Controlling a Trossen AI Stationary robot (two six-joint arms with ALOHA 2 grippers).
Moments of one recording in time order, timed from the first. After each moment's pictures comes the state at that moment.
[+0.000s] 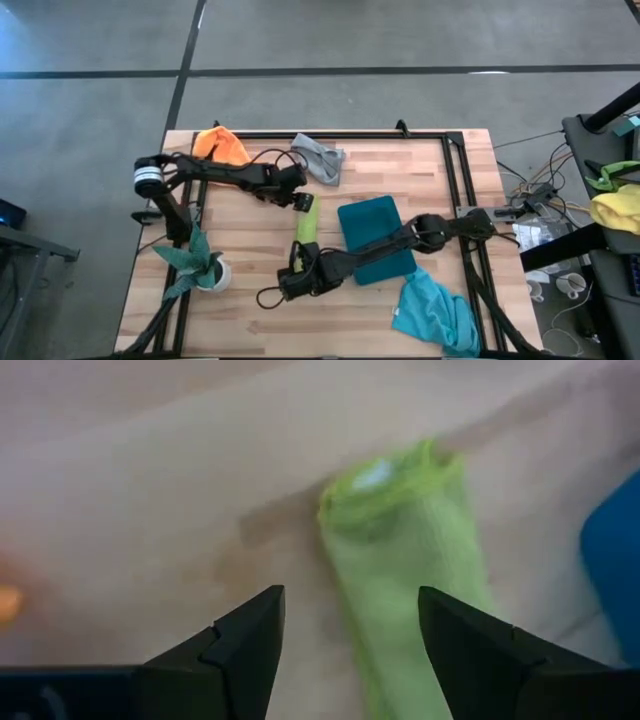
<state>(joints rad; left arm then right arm) 0.27 1.67 0.98 -0.42 -0.01 -0.96 0.34 2.49 2.25 -1.05 0.29 1.63</state>
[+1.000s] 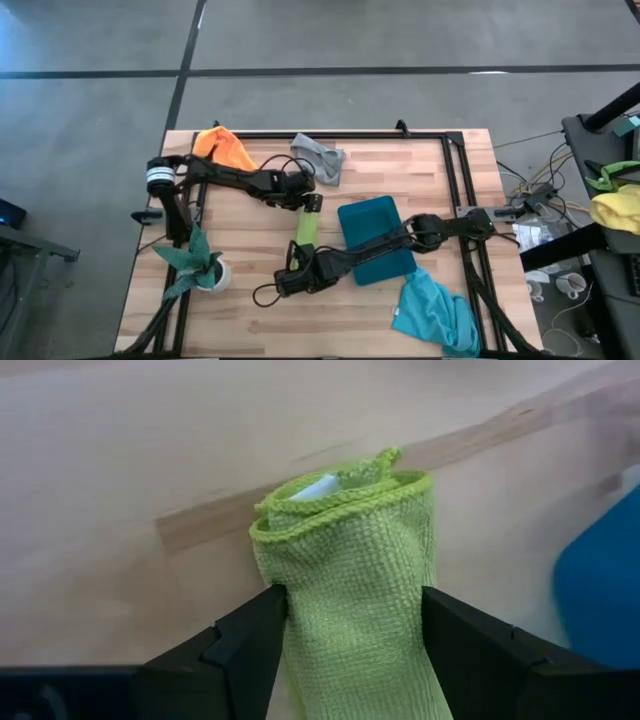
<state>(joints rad) 0.22 1.75 1.00 -0.32 -0.03 -1.09 0.34 2.52 2.23 -0.95 0.21 1.62</state>
